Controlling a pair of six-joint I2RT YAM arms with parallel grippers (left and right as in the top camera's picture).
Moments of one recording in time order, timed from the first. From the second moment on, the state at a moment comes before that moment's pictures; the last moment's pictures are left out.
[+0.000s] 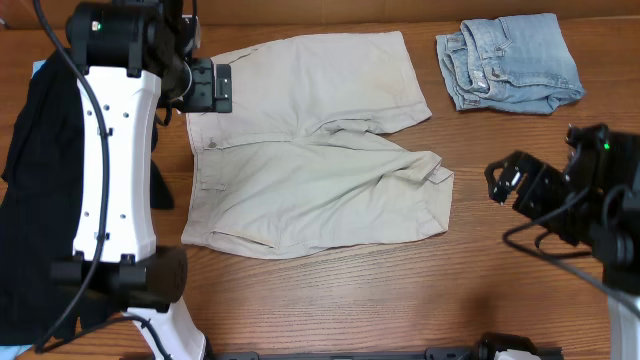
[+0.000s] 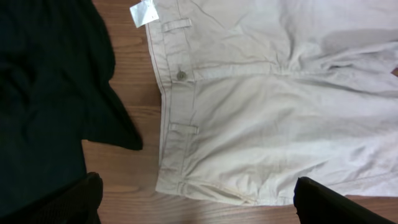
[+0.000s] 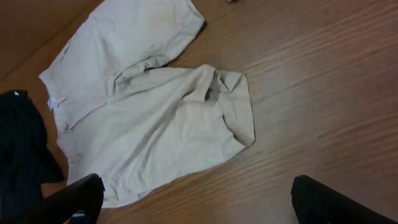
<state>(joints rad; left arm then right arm) -0.10 1.93 2.36 -1.69 -0.04 -0.13 -0.13 1.05 1.42 -1.35 -0.26 0.39</state>
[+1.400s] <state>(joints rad) 0.01 1.41 0.76 -0.69 -0.17 -1.14 0.01 1.26 1.09 -1.17 -0.20 0.57</state>
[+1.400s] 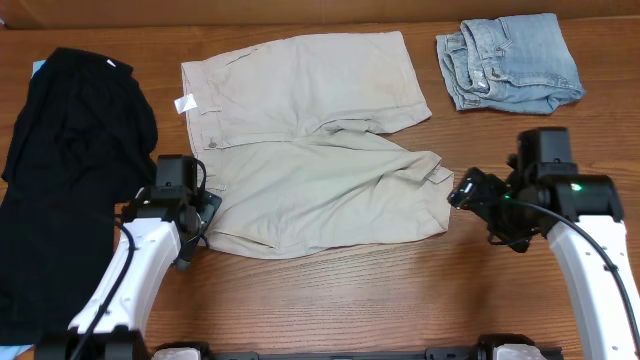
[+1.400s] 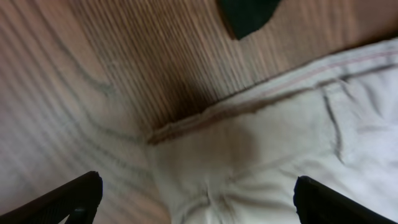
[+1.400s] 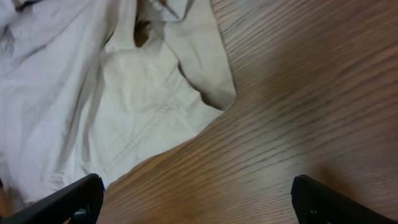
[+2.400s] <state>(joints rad) 0.01 1.56 0.77 -0.66 -0.09 -1.12 0.09 1.30 0.88 -1.00 -0.19 0.68</state>
